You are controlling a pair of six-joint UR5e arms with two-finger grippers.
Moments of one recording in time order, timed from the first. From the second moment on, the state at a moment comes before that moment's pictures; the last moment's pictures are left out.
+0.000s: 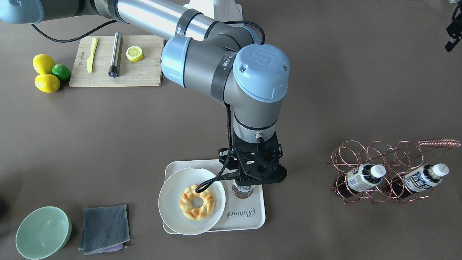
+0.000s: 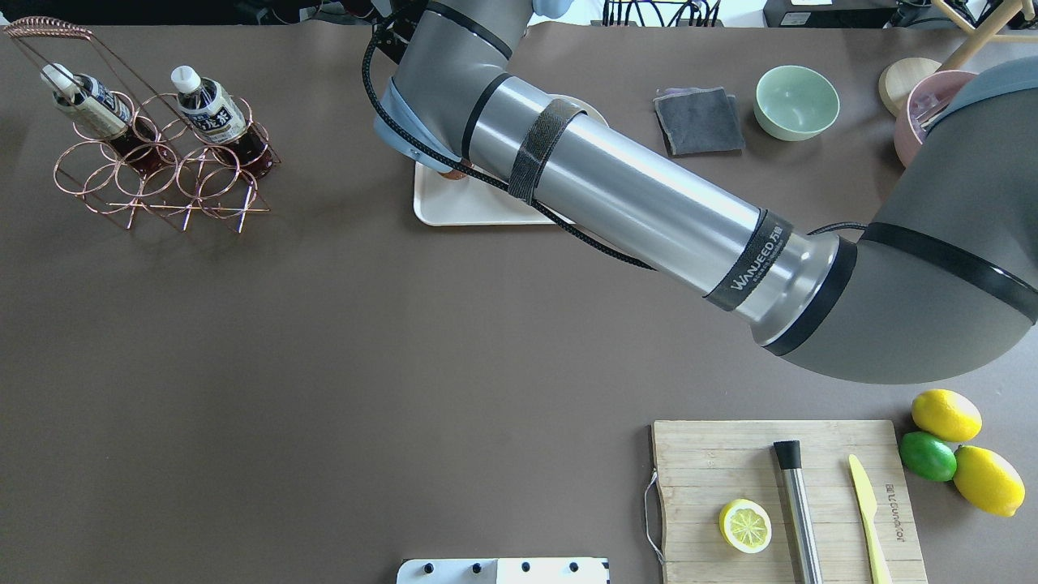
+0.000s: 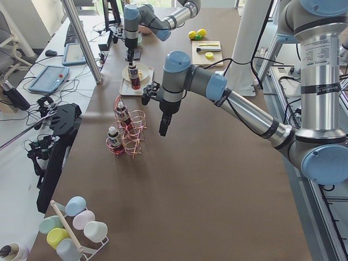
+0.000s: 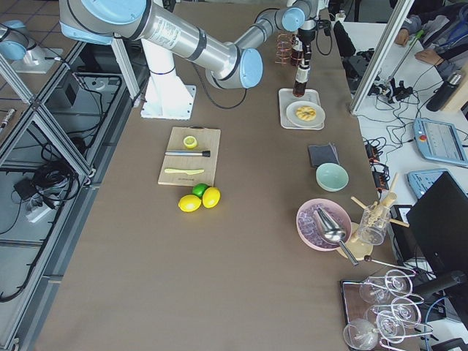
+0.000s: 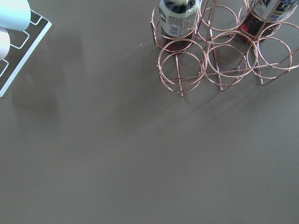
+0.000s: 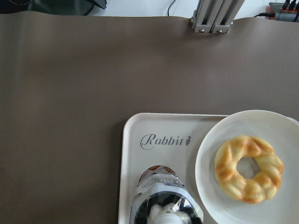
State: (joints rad) left arm -1.43 -1.46 -2.25 -1.35 -2.24 -0.15; right arm 0.77 -0.19 0.86 -1.49 1.93 0.98
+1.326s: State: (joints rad) left arm -1.43 -1.46 -2.23 -1.37 -2.24 -0.15; right arm 0.78 -0.23 0.92 -1.49 1.96 0.97
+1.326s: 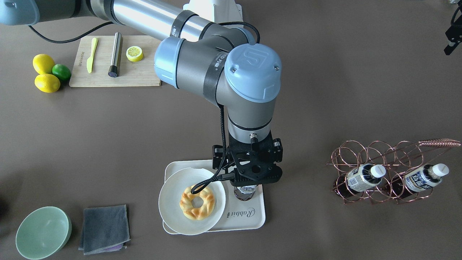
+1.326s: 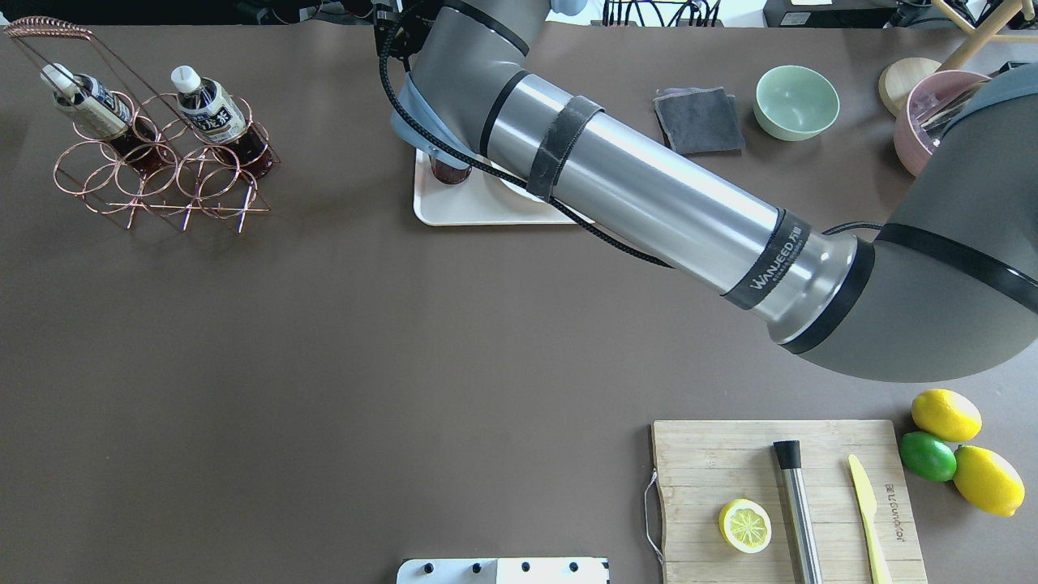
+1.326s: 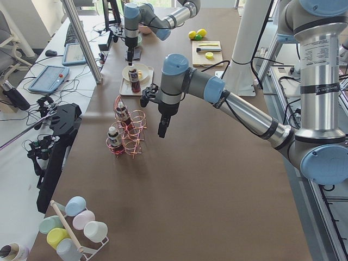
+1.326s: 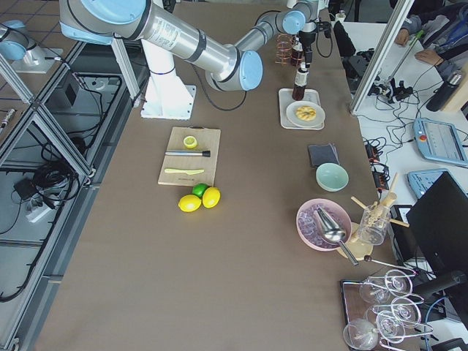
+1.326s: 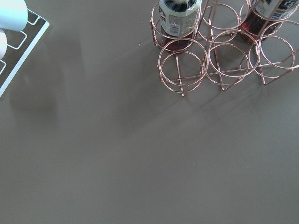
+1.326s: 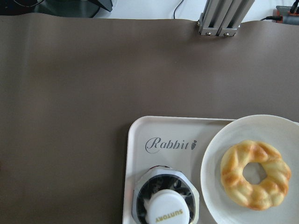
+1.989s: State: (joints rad) left arm -1.52 -1.47 -2.16 -1.35 -2.25 -0.10; right arm 1.06 -0.80 1.62 -1.88 2.16 0.48
